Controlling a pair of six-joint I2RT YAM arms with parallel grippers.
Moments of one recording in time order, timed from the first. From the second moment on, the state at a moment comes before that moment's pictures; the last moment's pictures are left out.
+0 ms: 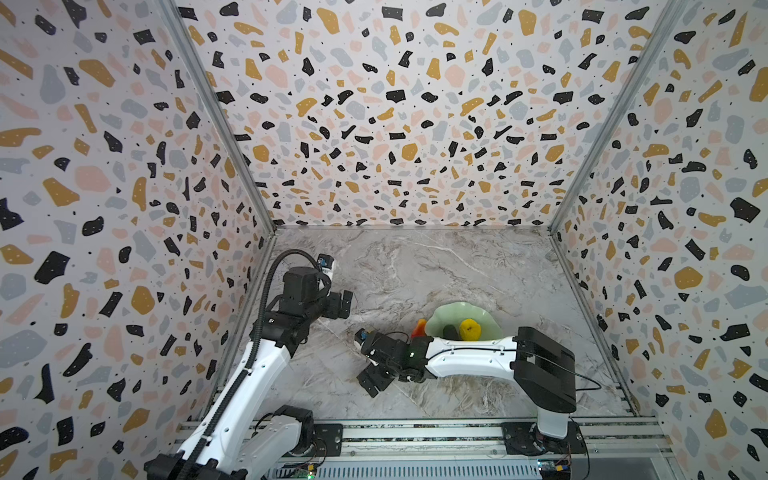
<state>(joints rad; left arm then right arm) -0.22 0.98 0.89 -0.56 0.04 0.04 1.27 1.89 1.27 -0.39 0.02 0.41</state>
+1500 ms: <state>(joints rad) -0.22 0.99 0.89 -0.56 0.04 0.04 0.98 1.21 1.02 -0.69 0.22 0.41</state>
